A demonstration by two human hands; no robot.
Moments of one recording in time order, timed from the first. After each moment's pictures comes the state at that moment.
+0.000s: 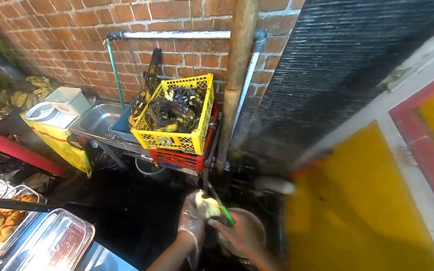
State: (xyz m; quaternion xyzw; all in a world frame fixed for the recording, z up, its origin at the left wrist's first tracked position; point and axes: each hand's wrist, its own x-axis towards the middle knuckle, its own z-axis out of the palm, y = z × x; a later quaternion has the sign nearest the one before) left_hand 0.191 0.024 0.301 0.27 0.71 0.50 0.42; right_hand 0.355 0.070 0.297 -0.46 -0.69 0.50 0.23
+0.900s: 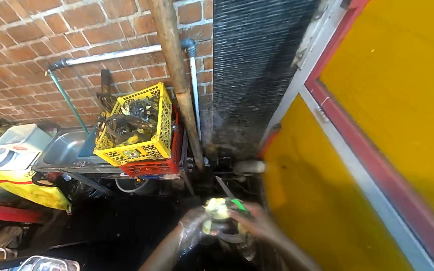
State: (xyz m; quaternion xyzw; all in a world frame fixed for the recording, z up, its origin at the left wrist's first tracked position) left_hand 0.234 0.025 0.304 0.23 0.47 0.37 0.77; right_hand 0.475 0.070 0.286 -0.49 -0.64 0.54 0.26
